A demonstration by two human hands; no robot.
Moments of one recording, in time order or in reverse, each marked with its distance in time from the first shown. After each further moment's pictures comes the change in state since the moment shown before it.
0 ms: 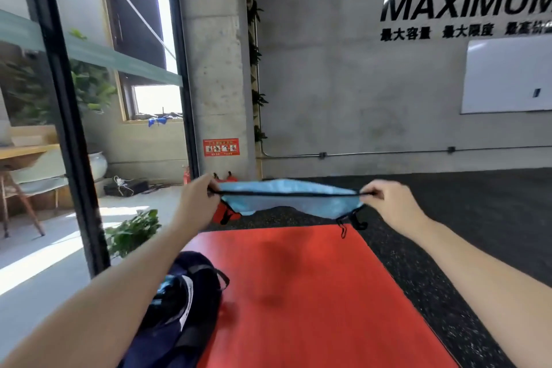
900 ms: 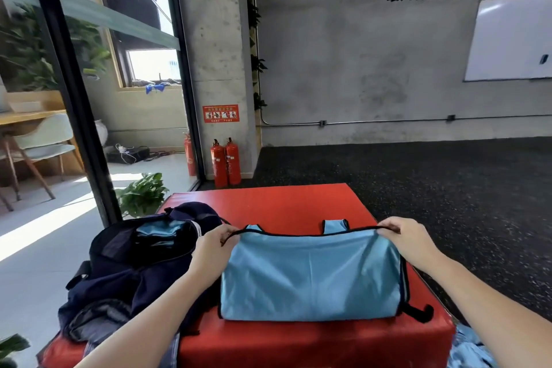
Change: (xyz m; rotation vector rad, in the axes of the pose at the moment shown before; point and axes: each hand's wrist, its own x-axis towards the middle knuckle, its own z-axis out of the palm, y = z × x) left_hand -0.201 -0.042 0.043 -0.189 -0.240 -0.264; right_hand -0.166 0.066 0.033 0.024 -0.179 0.302
